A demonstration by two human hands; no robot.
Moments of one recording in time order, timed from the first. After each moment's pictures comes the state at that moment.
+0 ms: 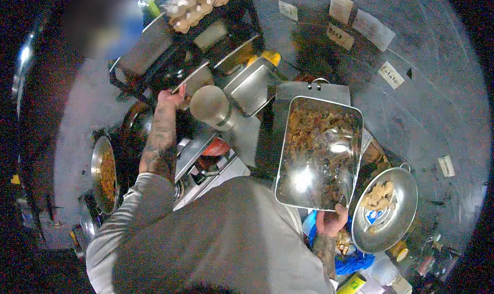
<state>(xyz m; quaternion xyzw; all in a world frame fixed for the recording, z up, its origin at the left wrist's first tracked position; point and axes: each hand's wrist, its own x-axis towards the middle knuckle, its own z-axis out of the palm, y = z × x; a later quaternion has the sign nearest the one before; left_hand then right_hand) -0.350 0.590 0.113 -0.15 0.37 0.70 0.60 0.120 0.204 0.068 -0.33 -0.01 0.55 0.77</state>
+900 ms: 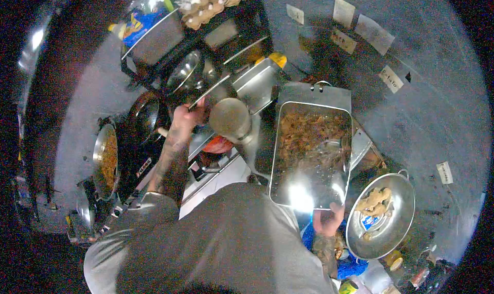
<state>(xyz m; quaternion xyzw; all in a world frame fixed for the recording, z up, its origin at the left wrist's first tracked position) -0.308 0.503 0.093 -0.26 0.31 0.62 0.67 0.140 0.190 0.052 -0.47 -0.14 0.53 0.69</state>
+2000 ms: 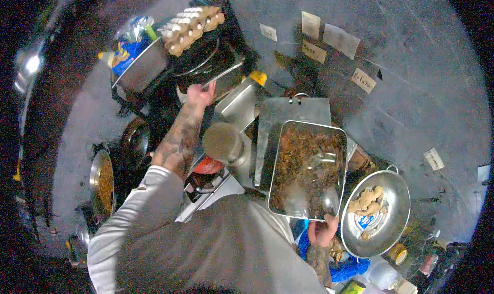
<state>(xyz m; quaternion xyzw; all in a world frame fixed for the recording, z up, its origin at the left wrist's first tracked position) -0.211 0.653 0.099 -0.10 0.29 0.65 0.70 0.143 0.168 0.051 -0.45 -0.21 0.47 0.73</state>
